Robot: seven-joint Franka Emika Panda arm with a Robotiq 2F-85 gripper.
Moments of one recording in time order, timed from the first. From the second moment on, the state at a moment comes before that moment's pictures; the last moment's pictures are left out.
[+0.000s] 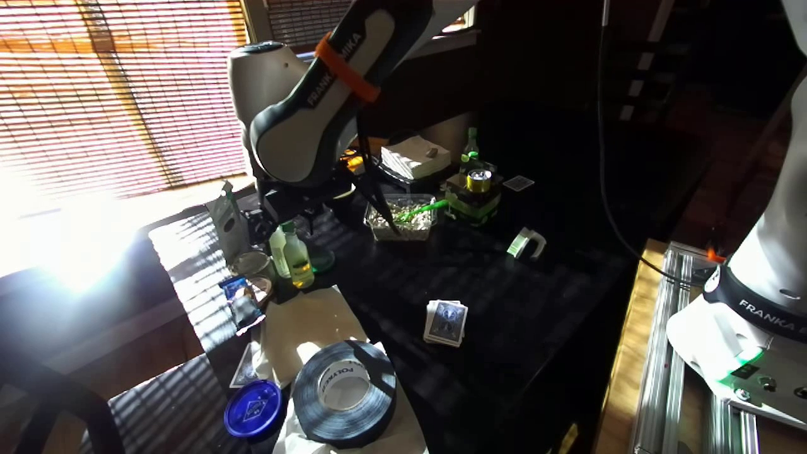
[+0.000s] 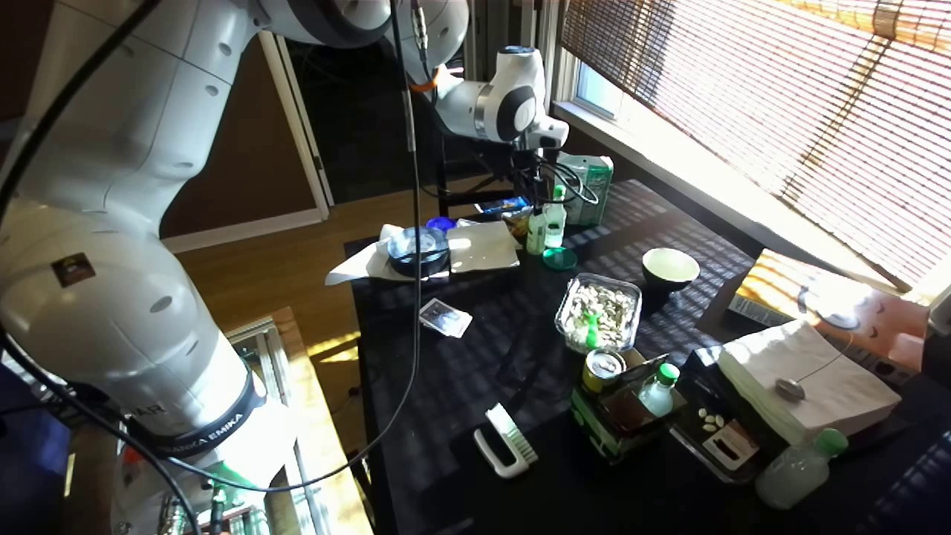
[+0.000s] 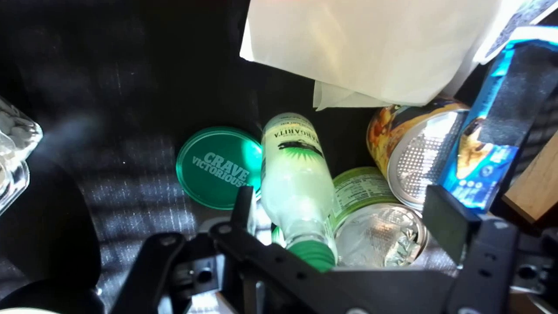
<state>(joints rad) 0.30 0.71 0.04 -1.66 -0.13 2.54 0.56</state>
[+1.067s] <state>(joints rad) 0.30 0.76 -0.01 -1.59 -0.12 2.54 0.50</state>
